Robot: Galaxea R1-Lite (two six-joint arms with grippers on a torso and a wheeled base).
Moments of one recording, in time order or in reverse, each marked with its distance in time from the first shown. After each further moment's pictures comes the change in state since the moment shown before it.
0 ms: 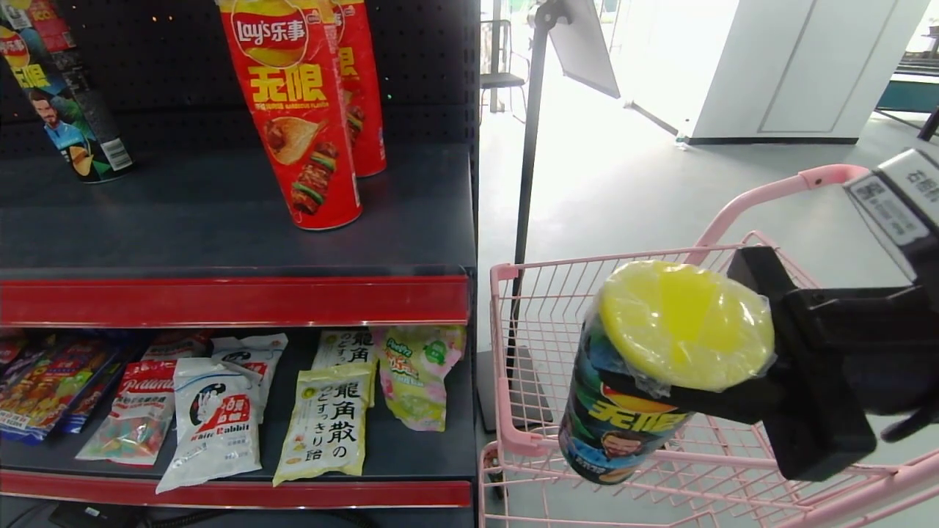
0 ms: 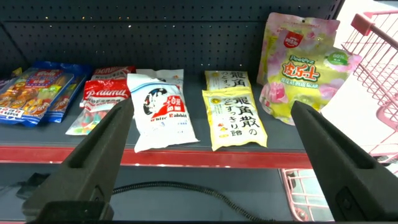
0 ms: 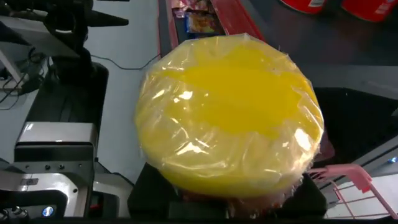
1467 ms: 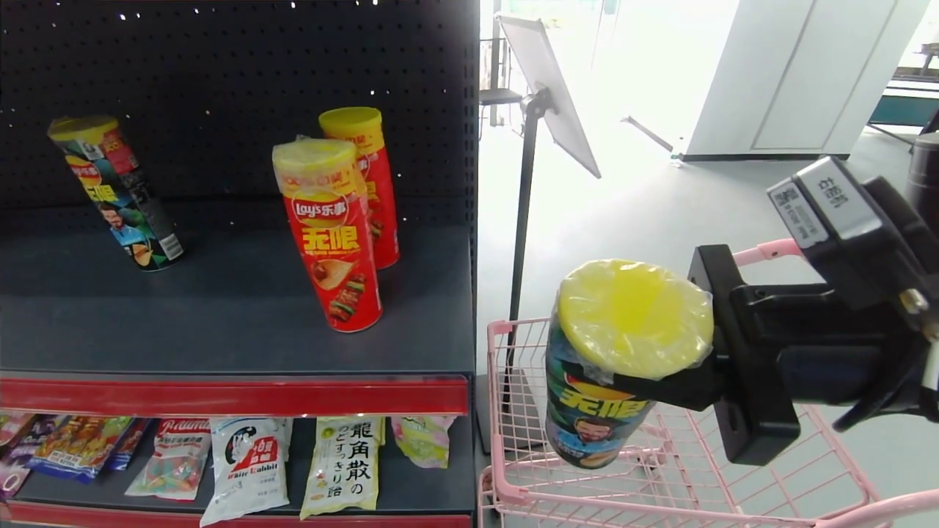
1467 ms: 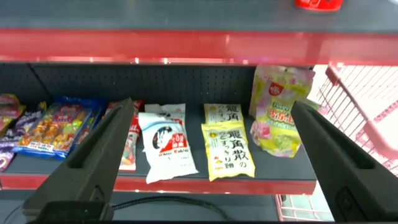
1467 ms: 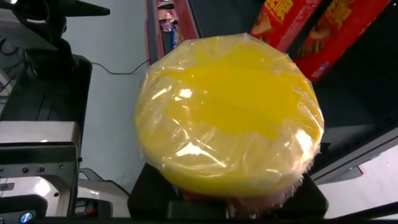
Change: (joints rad) left arm 0.000 0.000 0.000 0.000 0.000 0.000; right arm 0.041 0.057 -0.037 -0.002 -0.070 -0.026
